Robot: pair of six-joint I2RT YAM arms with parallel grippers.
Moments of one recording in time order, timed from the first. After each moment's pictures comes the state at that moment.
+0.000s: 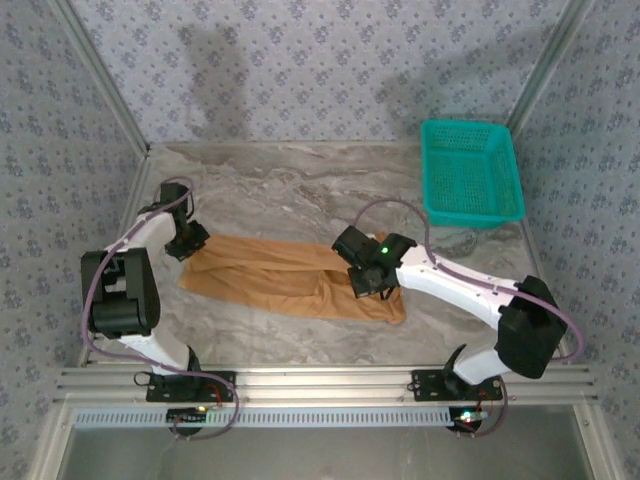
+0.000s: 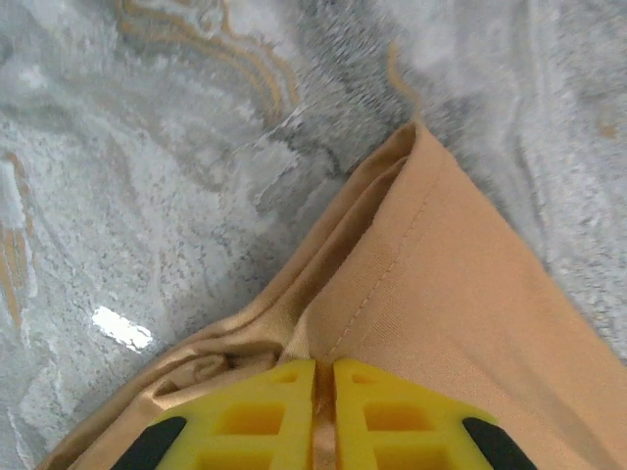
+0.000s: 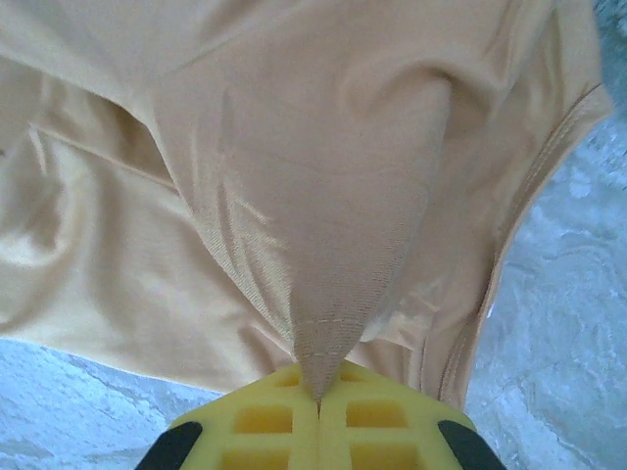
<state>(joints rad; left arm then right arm) 0.06 1.64 1.06 -0.67 -0.03 -0.61 0.88 1.45 1.07 -0.97 0.23 0.55</state>
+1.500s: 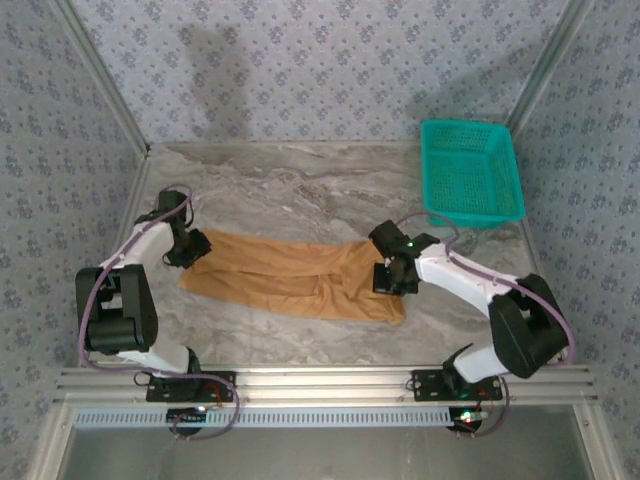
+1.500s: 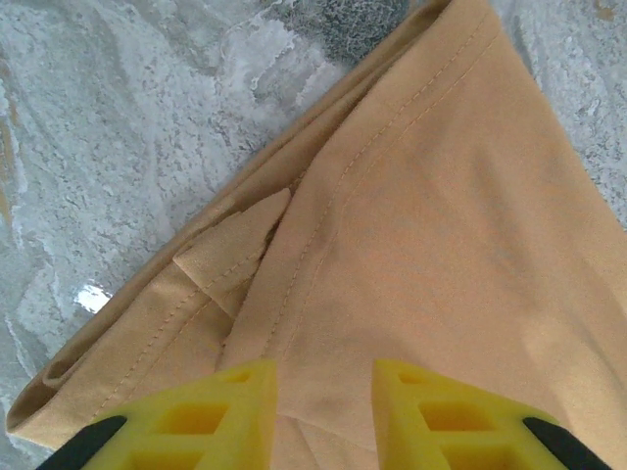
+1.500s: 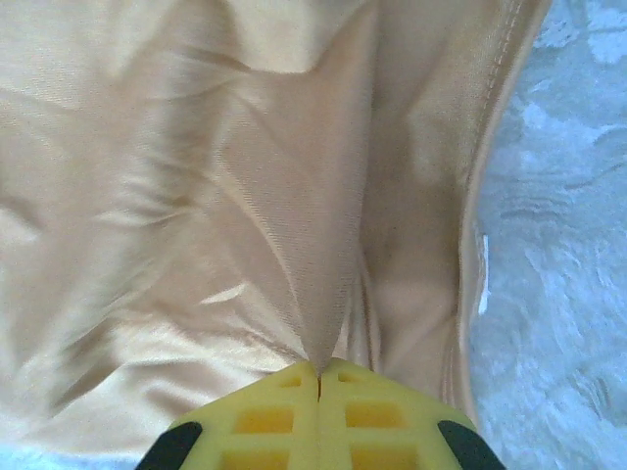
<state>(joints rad) 0.05 1.53 0.97 -0.71 0.04 -0.60 0.59 1.41 0.88 -0.82 0.00 0.64</state>
